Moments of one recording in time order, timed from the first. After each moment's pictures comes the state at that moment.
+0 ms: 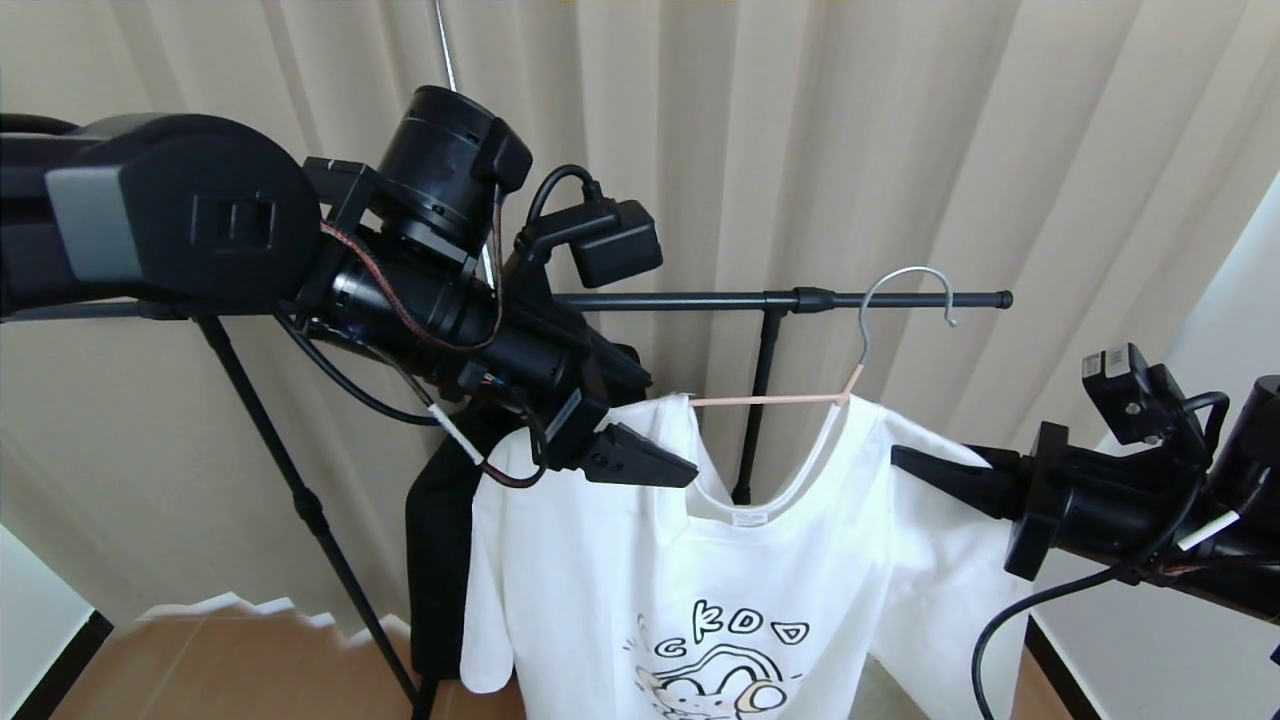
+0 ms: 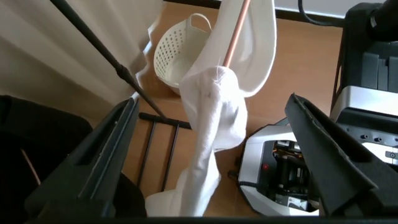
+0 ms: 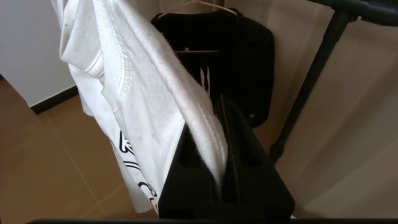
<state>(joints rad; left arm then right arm) -0.58 1.85 -1.68 0.58 -0.56 0.57 0.19 1.59 -0.38 -1.06 0.68 -0.02</state>
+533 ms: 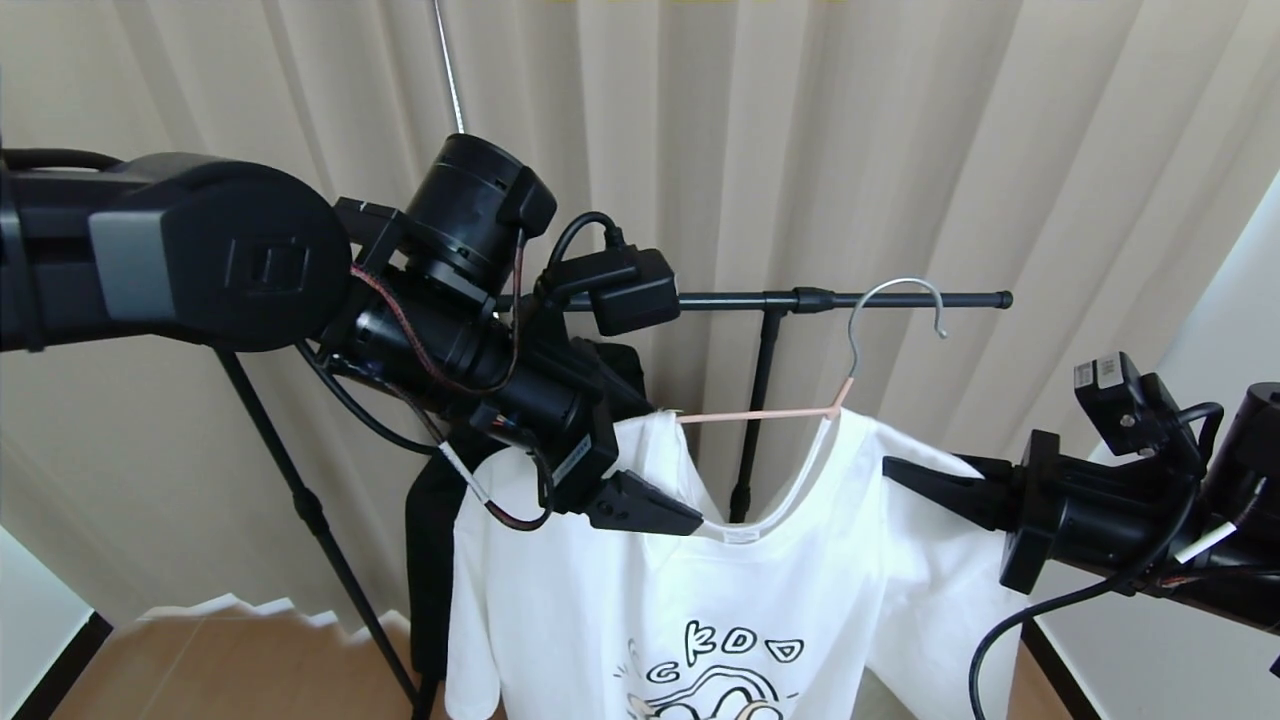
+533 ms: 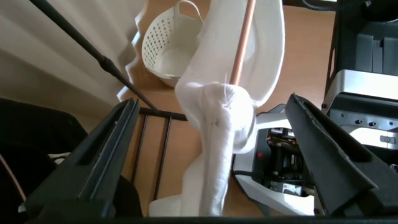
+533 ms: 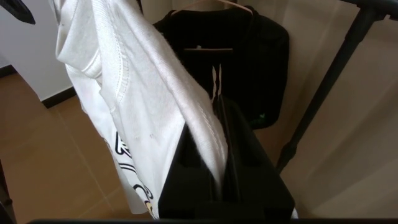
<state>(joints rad) -0.61 1.85 -1.61 0.57 -0.56 0.60 0.22 1.59 -0.36 -1.06 0.68 -0.03</state>
